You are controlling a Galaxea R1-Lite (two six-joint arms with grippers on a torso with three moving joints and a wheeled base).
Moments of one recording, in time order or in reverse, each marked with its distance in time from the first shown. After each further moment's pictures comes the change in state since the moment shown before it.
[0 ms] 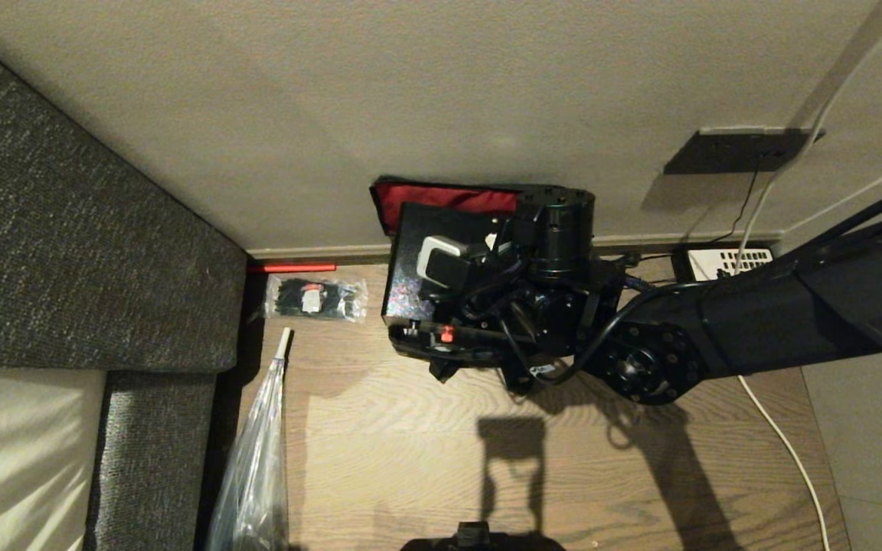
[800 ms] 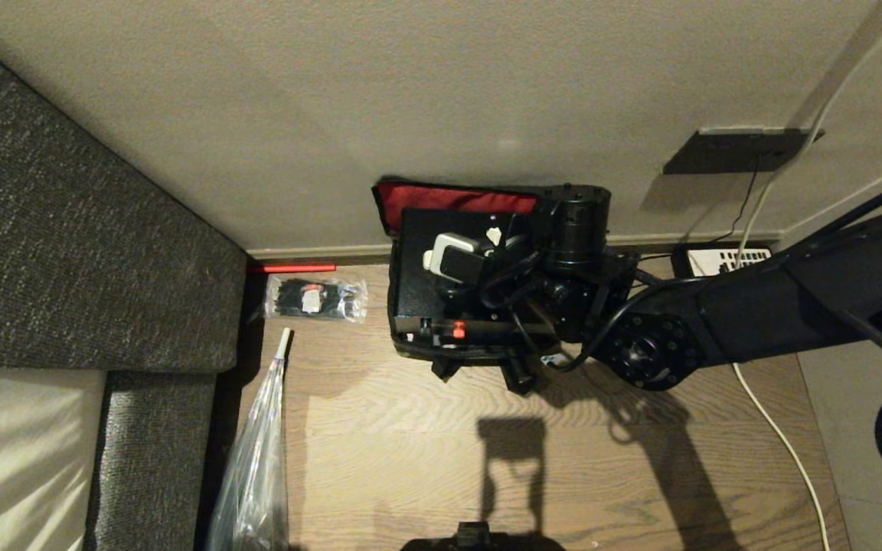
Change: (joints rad) left arm 0.000 0.000 0.000 0.000 0.000 0.000; right arm -0.072 0.021 -0.002 -0.050 0.144 -0.031
